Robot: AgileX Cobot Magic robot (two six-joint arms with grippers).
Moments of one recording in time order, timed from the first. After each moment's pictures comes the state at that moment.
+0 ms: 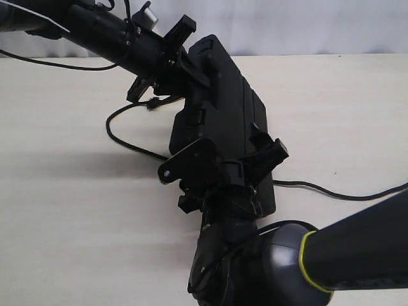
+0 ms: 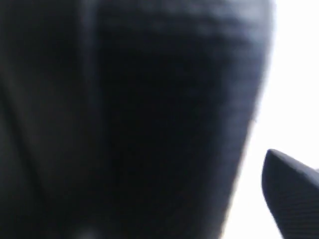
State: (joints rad) left arm -0.15 2.06 -1.55 -1.11 1.07 0.24; right arm 1.13 1.96 -0.81 -1.74 1.19 1.97
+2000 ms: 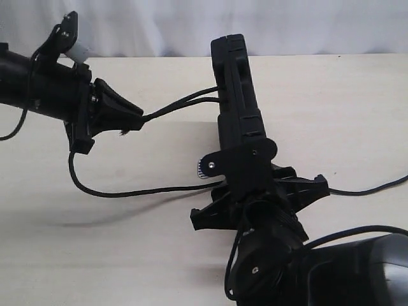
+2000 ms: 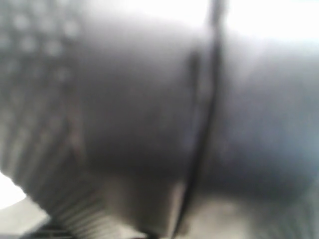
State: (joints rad) left arm 0.01 1.64 -0.94 -1.21 0.97 1.86; right arm 1.19 1.71 -0.69 -1.43 0.97 2.08
